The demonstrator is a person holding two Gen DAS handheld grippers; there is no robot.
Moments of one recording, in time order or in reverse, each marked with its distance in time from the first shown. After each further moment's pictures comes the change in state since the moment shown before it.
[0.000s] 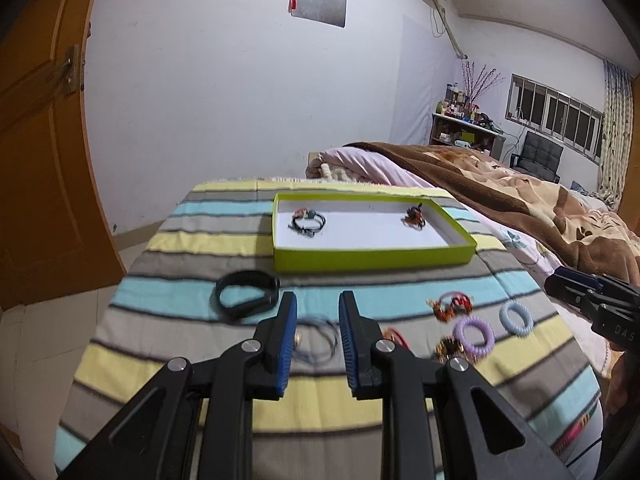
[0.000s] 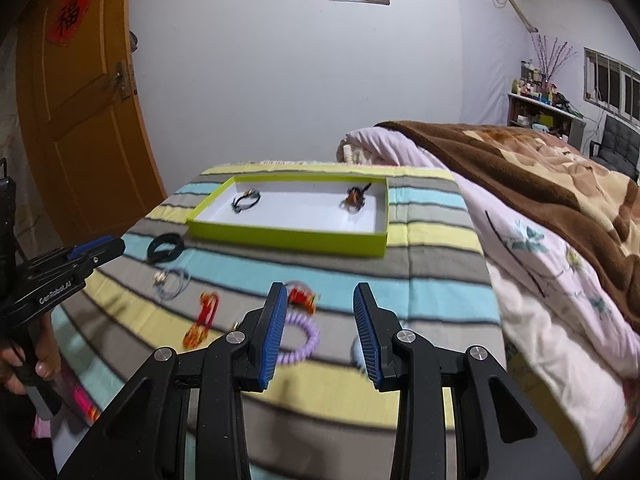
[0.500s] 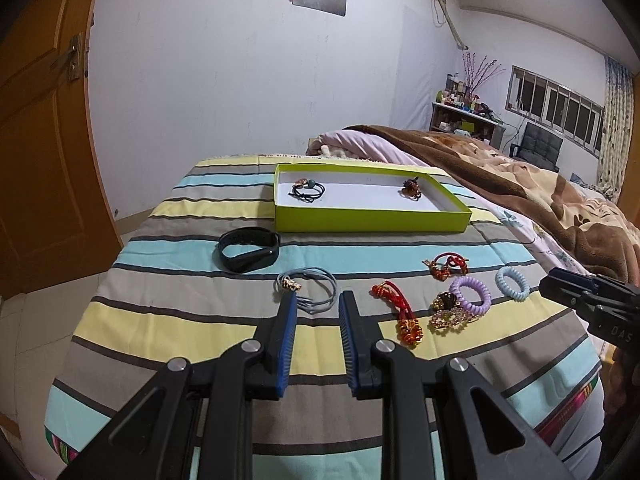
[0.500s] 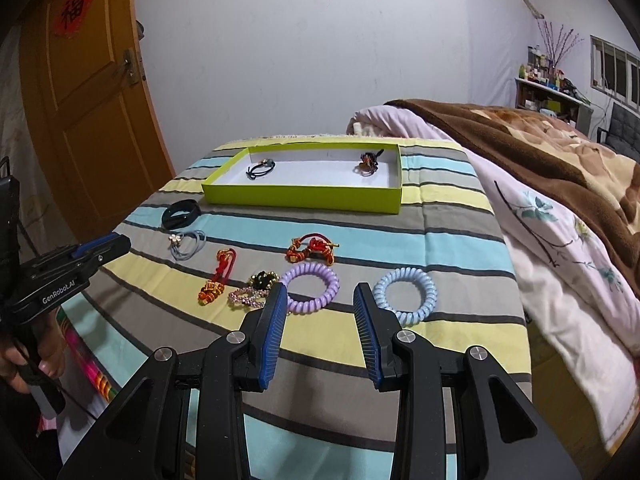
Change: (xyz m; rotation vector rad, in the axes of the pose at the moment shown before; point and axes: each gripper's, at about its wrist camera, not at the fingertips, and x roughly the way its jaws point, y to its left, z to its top) left arm -0.012 -0.003 -0.034 -0.001 0.033 0.007; right arm 0.001 0.005 -0.027 0.010 0.052 0.033
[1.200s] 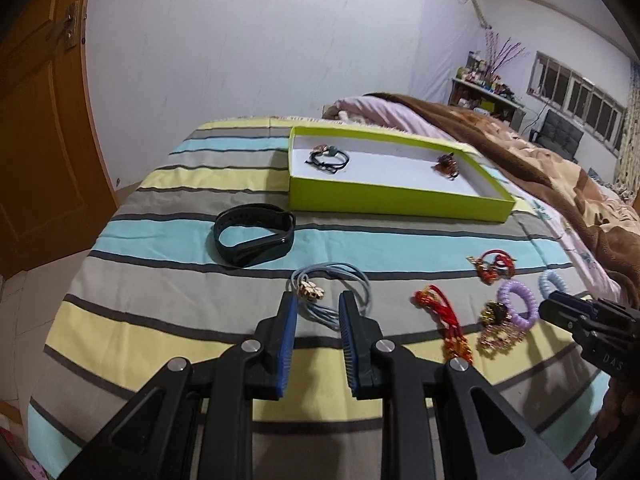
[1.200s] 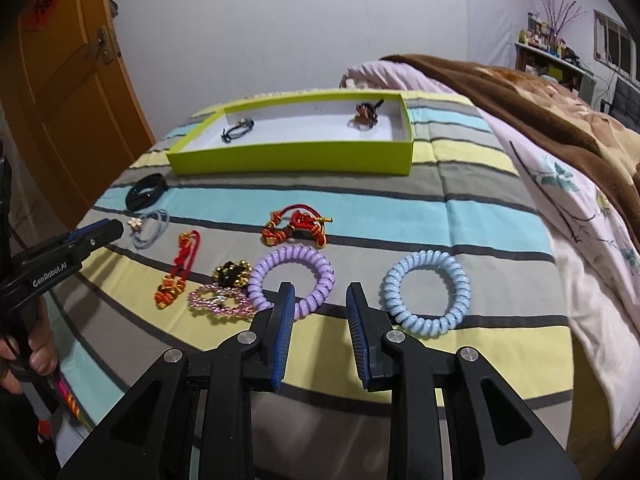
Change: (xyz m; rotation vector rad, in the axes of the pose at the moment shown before) left arm 0.059 0.013 0.010 -0.040 0.135 0.042; right arm 0.067 -0.006 0.002 0.038 0.152 -0.021
